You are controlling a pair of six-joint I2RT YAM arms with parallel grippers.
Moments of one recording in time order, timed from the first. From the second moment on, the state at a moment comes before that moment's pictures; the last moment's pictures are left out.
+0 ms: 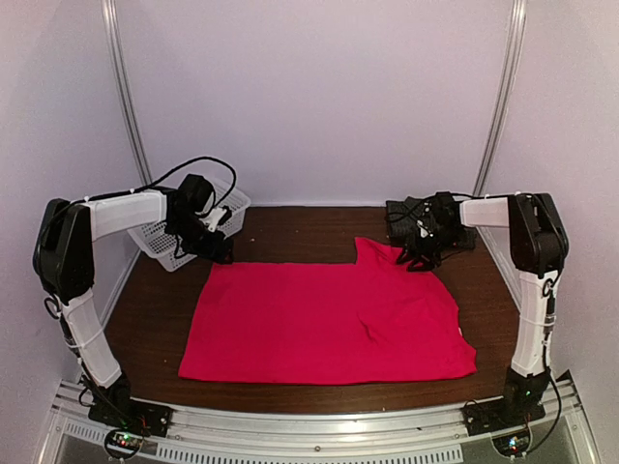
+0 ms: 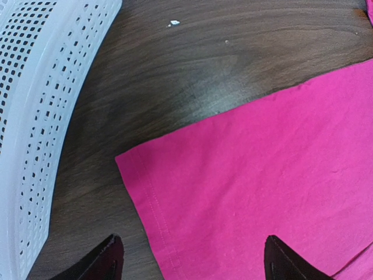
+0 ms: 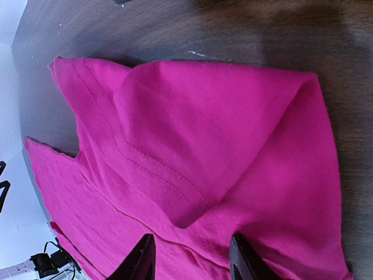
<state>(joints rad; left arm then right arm) -0.34 1.84 1.40 -0.71 0.09 0.04 0.15 2.14 1.53 -0.64 -0.54 0.40</state>
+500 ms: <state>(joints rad) -0.34 1.84 1.40 -0.71 0.06 0.04 0.17 2.21 1.62 -0.60 -0.52 0.48</state>
